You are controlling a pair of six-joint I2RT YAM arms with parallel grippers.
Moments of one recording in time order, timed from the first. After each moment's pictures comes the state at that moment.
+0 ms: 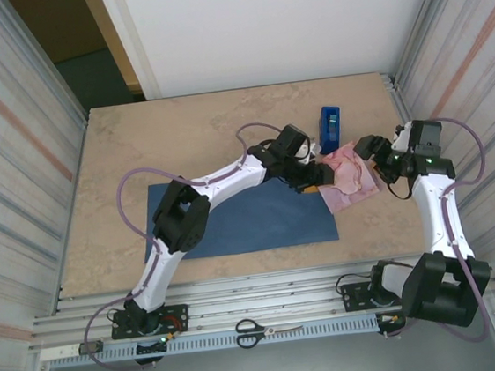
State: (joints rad) left arm -0.89 2.26 1.88 -0.44 0.62 -0.78; right arm -0.27 1.13 0.92 -0.65 -0.55 0.60
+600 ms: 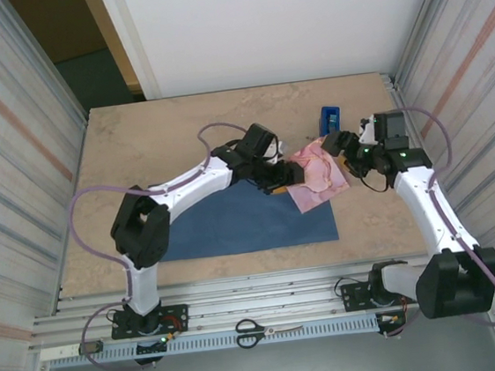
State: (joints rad) left arm -0.80 1.91 1.54 -0.52 0.53 -0.77; right arm 0.05 1.19 0.99 -0.59 -0.50 0.77
